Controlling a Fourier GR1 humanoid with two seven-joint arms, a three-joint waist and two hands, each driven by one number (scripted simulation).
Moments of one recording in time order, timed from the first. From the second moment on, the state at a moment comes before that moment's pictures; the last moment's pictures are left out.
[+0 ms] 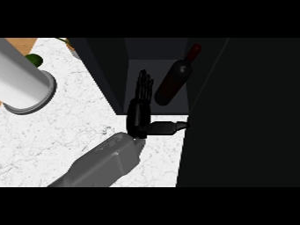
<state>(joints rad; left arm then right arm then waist) -0.71 0.07 -0.90 -0.86 1.30 0.53 -0.91 -0.10 -0.03 0.09 -2.36 -0.14 0.12 0.52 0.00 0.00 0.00</state>
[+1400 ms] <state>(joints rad) -0.18 0.71 -0.84 -1.75 1.05 0.34 -0.74 -0.02 -0.13 0.20 -2.41 -0.23 0.33 0.55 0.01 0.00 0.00</state>
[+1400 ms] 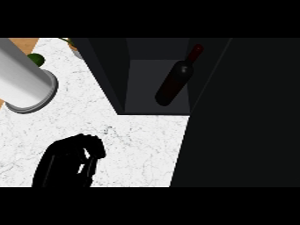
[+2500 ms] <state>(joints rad) 0.25 1.07 -0.46 -1.80 1.25 -0.04 -0.85 -0.28 -0.06 0.83 -2.34 -0.03 -0.08 0.72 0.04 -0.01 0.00</state>
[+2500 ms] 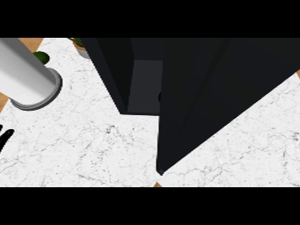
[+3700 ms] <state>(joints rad) 0.43 1.19 -0.23 -1.61 1.28 -0.35 -0.85 -0.96 -0.01 0.60 -1.75 -0.16 -0.48 0.56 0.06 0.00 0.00</state>
